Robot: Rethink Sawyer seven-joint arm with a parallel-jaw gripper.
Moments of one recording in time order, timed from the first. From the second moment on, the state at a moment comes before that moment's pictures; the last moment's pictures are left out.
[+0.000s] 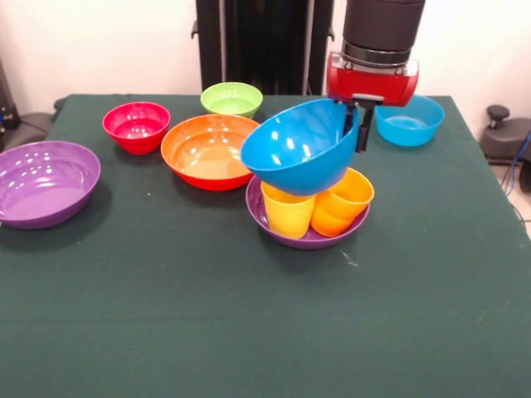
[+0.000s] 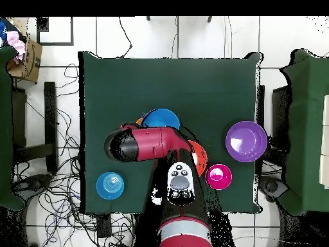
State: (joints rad) arm -0.10 -0.69 0.03 1.72 -0.19 0.40 2.00
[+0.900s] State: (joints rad) arm -0.05 -0.63 -0.07 1.68 -0.19 0.39 2.00
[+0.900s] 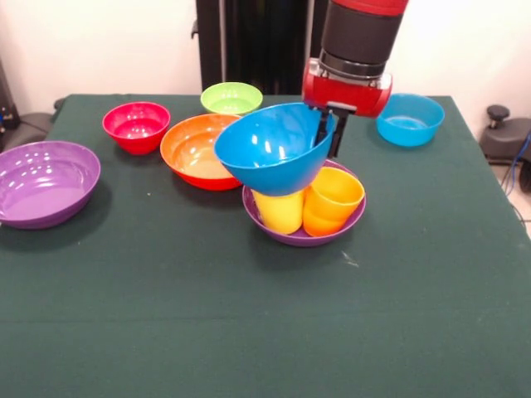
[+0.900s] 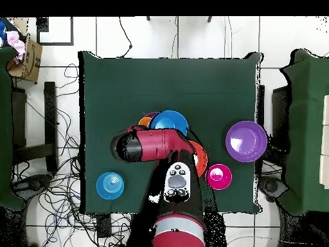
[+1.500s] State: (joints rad) arm 0.00 -0.57 -0.14 1.62 -0.15 0.37 2.00
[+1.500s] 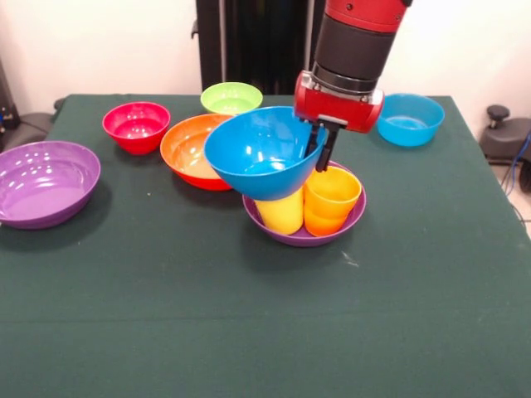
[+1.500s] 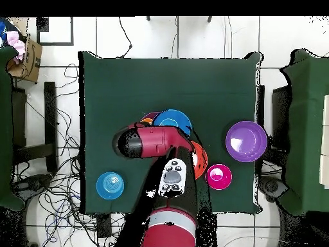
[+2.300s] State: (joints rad) arm 0.03 -0.55 -0.19 1.61 -0.09 0.37 2.00
